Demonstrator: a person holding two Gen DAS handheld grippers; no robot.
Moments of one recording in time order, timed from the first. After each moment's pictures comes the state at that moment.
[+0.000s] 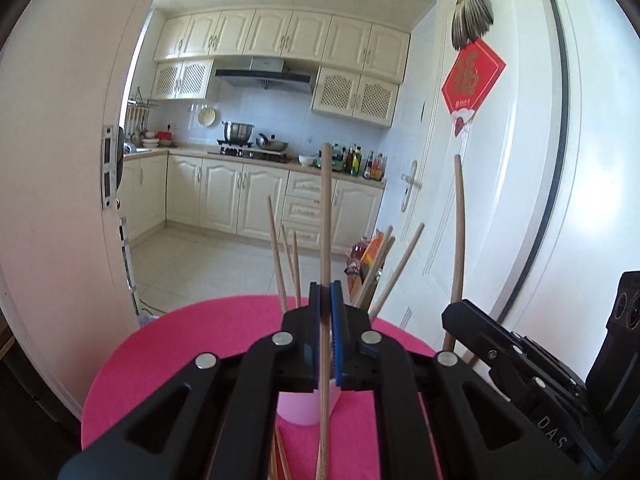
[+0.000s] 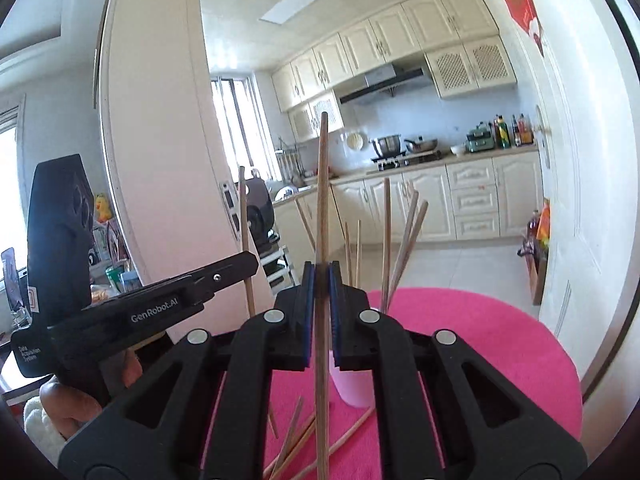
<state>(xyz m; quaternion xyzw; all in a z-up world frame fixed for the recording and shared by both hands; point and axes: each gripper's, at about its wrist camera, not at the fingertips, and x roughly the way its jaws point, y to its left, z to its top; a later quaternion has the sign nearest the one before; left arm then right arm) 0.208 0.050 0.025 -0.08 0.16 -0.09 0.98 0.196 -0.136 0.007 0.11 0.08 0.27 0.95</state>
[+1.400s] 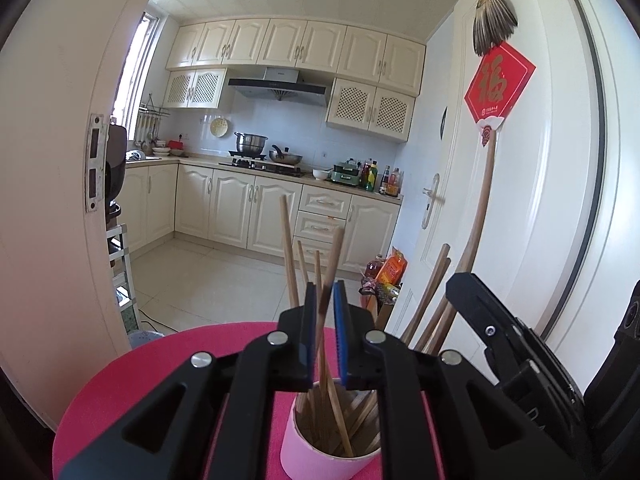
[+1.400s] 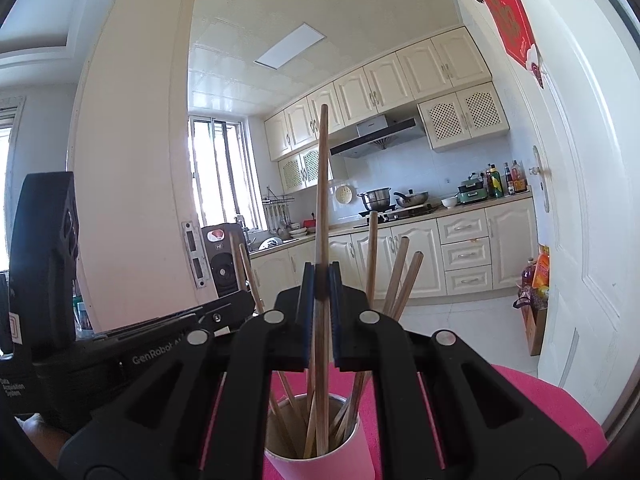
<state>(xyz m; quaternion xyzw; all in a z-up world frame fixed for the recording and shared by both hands) 0.284 0.059 0.002 -0.08 0.14 -0.07 0.98 0.262 -0.124 -0.013 0.11 0.01 0.24 0.97</state>
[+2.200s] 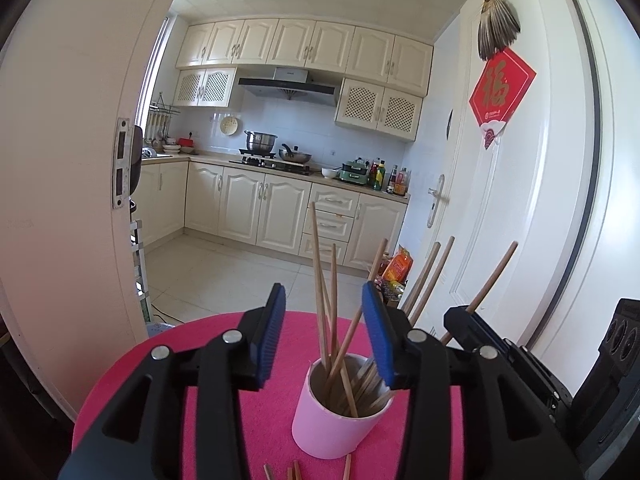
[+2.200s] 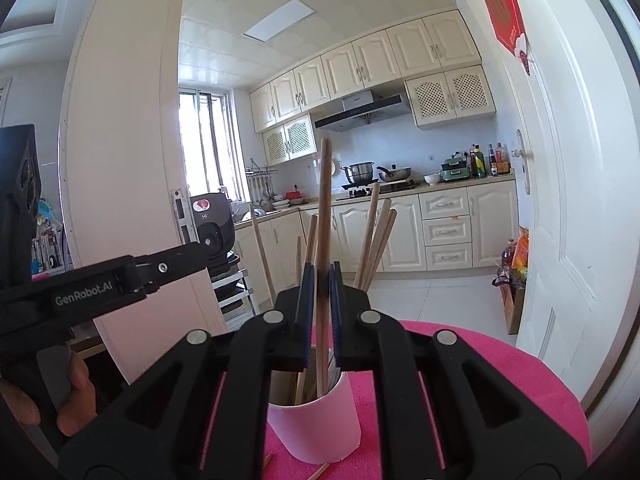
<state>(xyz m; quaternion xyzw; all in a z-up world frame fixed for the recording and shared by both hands) 0.243 0.069 0.011 -0.09 0.15 -0.05 0.98 0.244 -0.125 -0.021 0.09 0.06 0.20 0.97</state>
